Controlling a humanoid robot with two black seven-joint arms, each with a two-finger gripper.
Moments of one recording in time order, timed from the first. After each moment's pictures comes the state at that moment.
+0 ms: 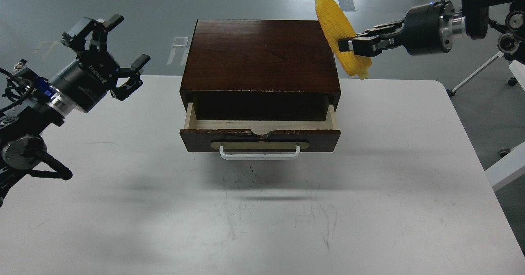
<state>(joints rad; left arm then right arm) -0.65 0.79 -0.59 -1.21 0.18 -0.38 -0.49 1.57 -0.72 -0.02 1.23 -1.53 0.49 0.49</state>
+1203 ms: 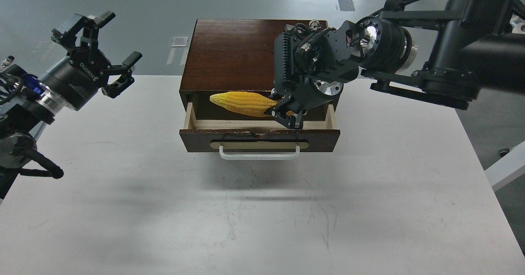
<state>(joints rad) -0.66 0.82 -0.60 -1.21 0.18 -0.38 -0.49 1.65 -0.30 -0.21 1.24 -2.09 0.38 0.49</state>
